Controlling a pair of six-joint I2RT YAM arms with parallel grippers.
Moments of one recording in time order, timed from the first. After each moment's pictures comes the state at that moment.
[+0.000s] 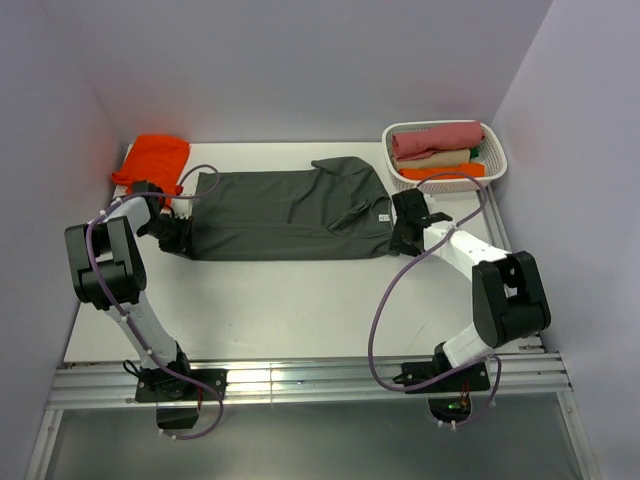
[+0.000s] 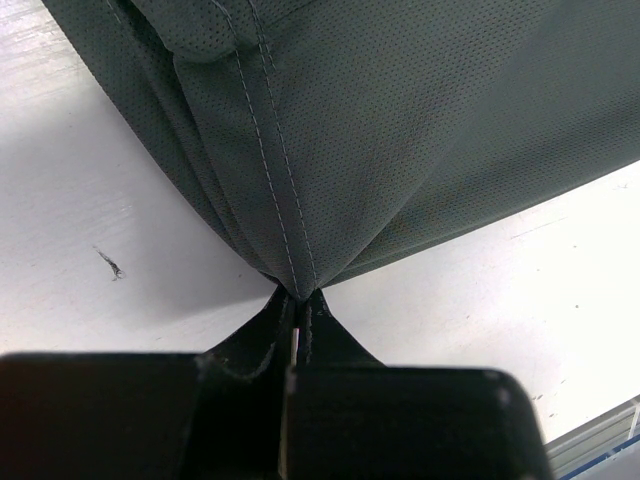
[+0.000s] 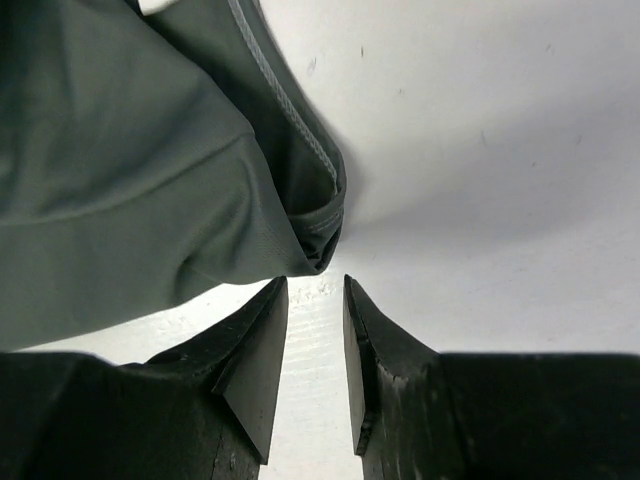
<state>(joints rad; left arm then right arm) 0.22 1.88 1.23 -0.74 0.42 0.45 0.26 1.52 0.92 -0.47 0.23 0.55</state>
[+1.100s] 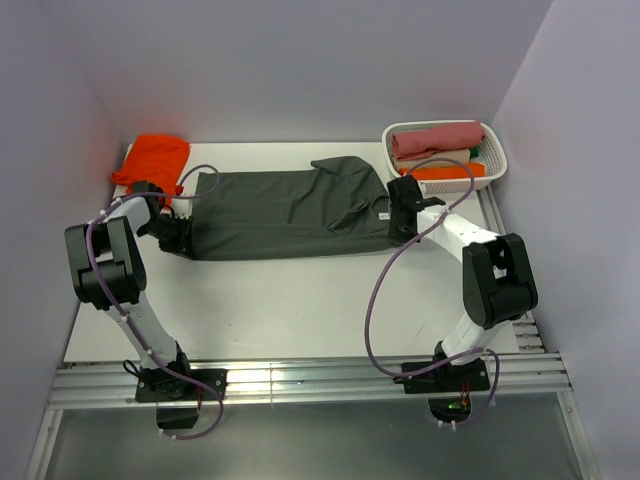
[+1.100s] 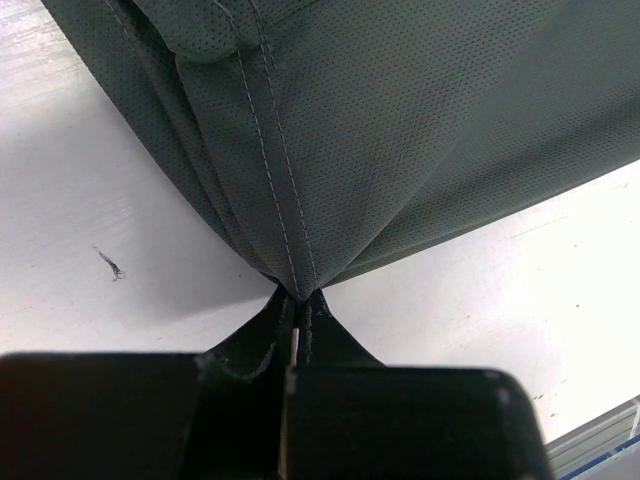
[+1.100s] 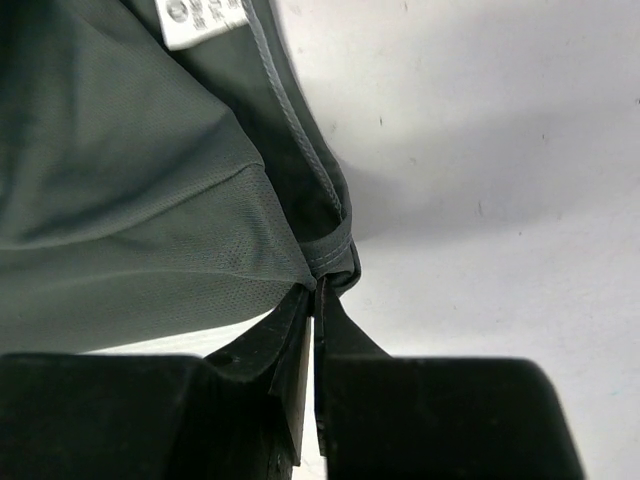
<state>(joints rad) 0.22 1.88 1.23 -0.75 0.42 0.46 0.26 1.64 1.06 -0.51 0.23 0.43</state>
